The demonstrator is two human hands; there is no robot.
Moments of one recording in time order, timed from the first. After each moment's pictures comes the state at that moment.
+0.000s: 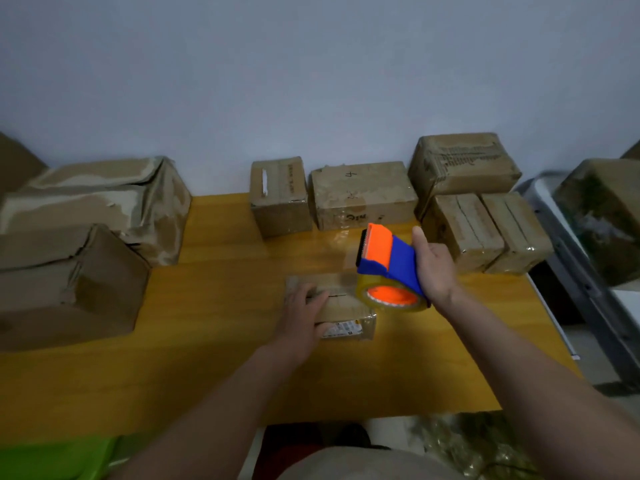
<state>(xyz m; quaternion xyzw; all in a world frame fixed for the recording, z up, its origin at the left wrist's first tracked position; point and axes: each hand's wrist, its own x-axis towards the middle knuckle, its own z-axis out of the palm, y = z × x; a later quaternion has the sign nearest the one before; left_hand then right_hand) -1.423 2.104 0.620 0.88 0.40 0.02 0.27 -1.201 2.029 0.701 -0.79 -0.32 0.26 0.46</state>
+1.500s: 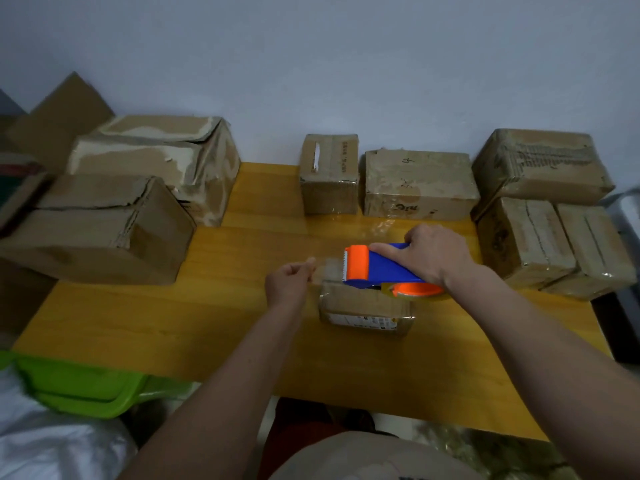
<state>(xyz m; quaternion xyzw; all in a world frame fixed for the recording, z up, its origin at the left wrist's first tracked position) -1.446 2.132 0.658 0.39 0.68 0.33 0.53 -1.243 2.095 0.724 -0.80 -0.58 0.11 0.03</state>
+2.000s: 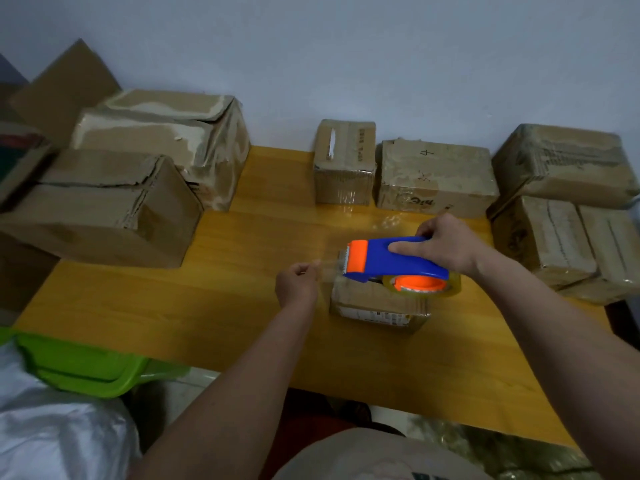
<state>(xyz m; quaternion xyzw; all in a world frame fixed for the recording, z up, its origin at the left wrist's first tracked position) -1.453 2.139 0.614 0.37 0.73 0.31 0.49 -1.240 2.110 0.726 -0.78 -0.53 0.31 0.10</state>
